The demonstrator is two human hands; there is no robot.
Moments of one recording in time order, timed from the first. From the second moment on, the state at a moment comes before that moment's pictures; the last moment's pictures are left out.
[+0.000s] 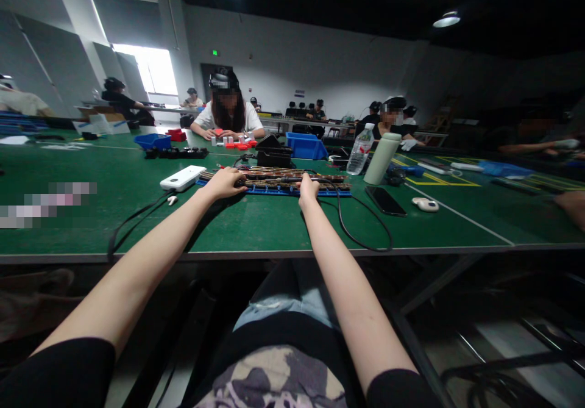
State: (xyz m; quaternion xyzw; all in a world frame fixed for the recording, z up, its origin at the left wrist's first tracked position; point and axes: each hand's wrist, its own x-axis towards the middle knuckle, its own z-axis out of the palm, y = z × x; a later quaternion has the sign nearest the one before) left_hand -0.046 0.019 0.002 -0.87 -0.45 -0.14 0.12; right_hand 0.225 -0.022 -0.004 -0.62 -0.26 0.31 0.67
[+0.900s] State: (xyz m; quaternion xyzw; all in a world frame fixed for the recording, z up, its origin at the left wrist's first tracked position) left_hand -0.047 0.023 0.000 -0.87 -0.45 -0.15 0.12; right_hand 0.227 -0.021 -0.001 -0.63 -0.19 0.30 0.69
